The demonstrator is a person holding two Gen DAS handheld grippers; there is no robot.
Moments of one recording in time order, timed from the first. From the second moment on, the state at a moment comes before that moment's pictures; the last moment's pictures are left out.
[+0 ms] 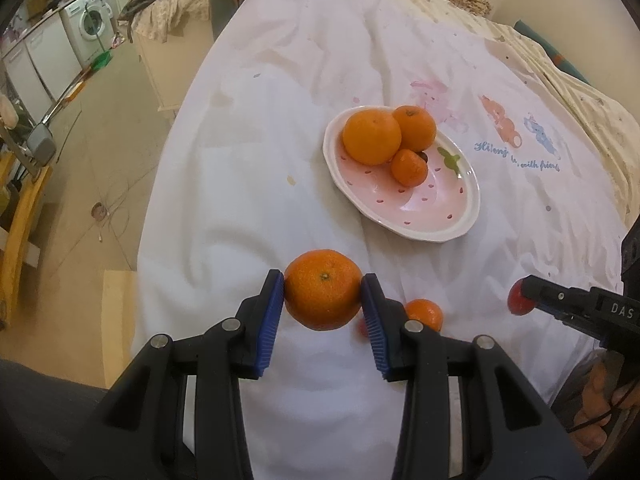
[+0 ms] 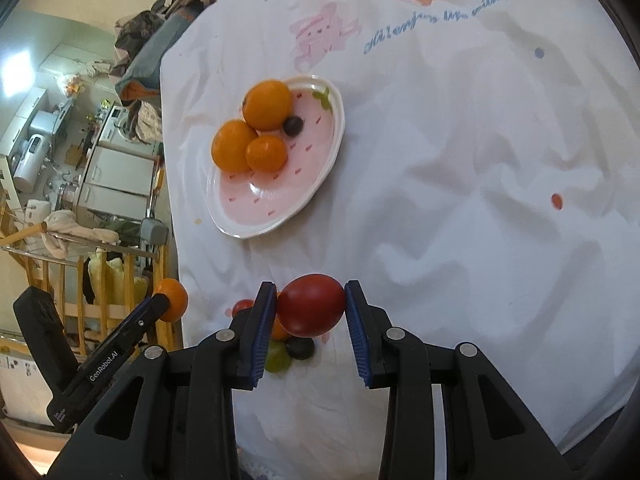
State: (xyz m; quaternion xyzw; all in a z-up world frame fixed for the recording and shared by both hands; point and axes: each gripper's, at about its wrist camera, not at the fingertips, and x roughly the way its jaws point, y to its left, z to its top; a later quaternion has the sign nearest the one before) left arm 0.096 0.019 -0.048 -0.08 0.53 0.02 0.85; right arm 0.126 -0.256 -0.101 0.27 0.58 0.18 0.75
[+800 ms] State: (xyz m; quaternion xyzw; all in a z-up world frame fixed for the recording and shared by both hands) left arm 0.151 -0.003 -0.014 -0.03 0.51 -0.01 0.86; right arm 0.157 -0.281 -0.027 0.29 0.44 0.24 0.81
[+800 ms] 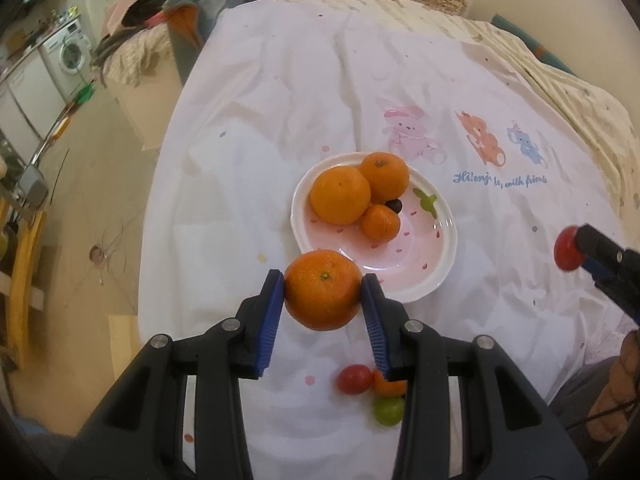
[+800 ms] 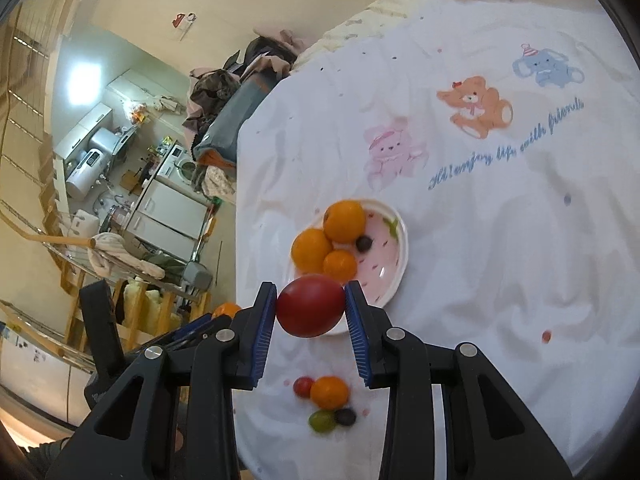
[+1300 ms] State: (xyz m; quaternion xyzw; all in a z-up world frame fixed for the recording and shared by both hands) left arm 0.194 -0.013 -0.041 -0.01 0.53 -0.01 0.85; right arm 0.224 -0.270 -0.055 0.19 0.48 0.21 0.83
